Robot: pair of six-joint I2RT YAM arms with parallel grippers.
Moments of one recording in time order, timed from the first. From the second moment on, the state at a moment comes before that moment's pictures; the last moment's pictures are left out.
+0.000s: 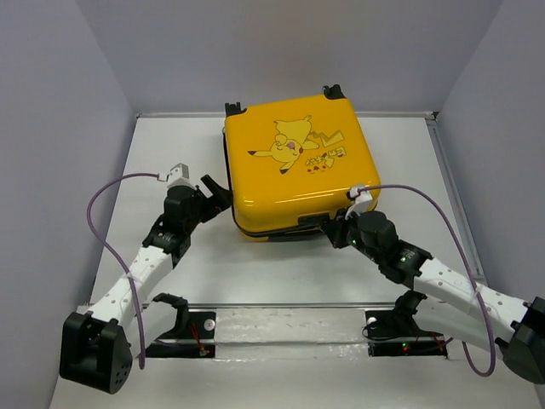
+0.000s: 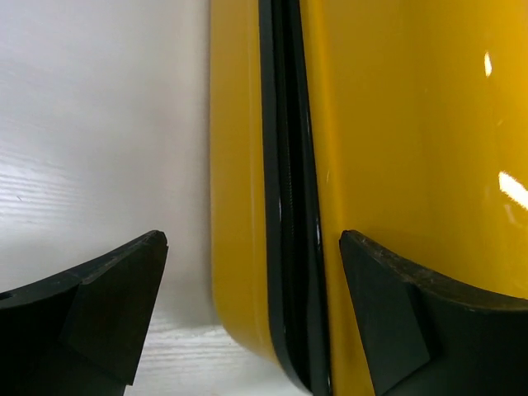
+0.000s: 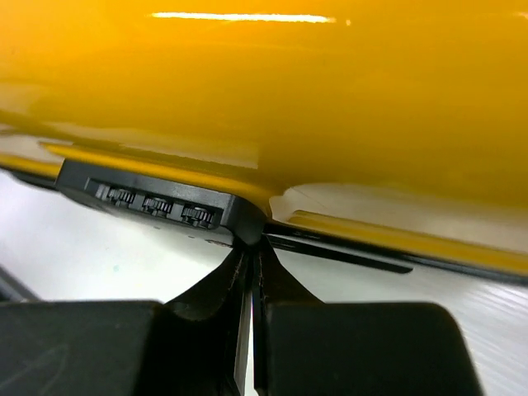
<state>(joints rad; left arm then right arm) -0.26 0.95 0.54 -0.02 -0.02 -0.75 0.82 0.87 0.50 0.01 0.13 0.45</state>
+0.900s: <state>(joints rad) -0.65 0.93 0.53 0.15 0.15 -0.66 0.70 0.68 0.43 -0.19 0.26 0.55</state>
